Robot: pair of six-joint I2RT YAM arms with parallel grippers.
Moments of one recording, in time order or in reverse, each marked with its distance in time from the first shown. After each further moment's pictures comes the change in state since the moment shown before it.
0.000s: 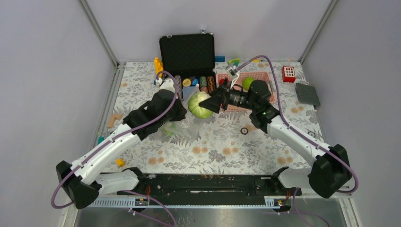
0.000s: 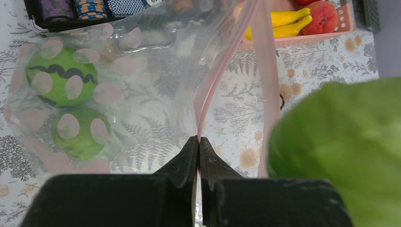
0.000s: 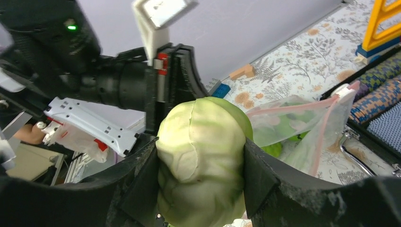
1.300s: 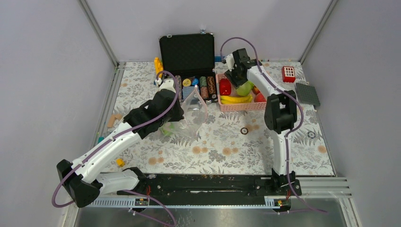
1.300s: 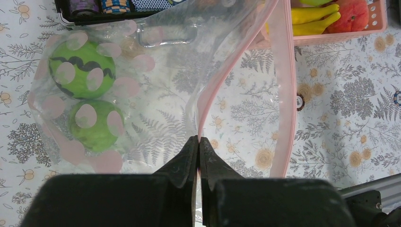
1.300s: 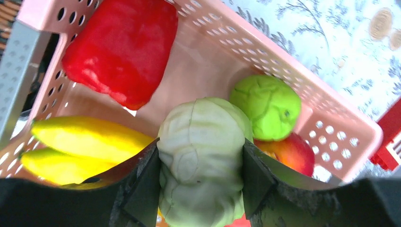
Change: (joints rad) left arm 0.000 0.014 0.026 -0.071 -0.048 0.006; right arm -0.260 0.977 1.068 -1.204 0.824 -0.978
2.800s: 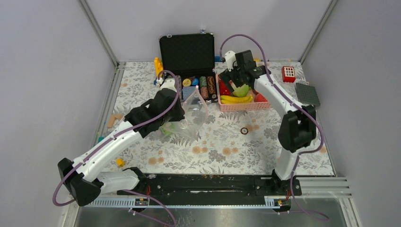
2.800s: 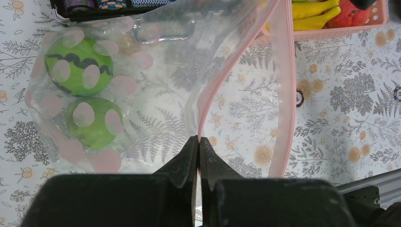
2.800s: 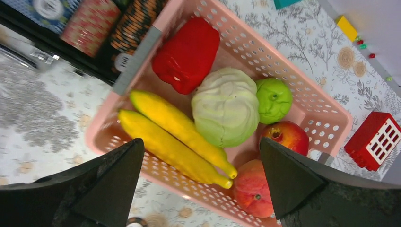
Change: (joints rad) left arm -0.002 0.017 0.022 -0.018 0.014 -0.008; right arm 0.084 -0.467 -0.399 0.207 -0.066 0.070
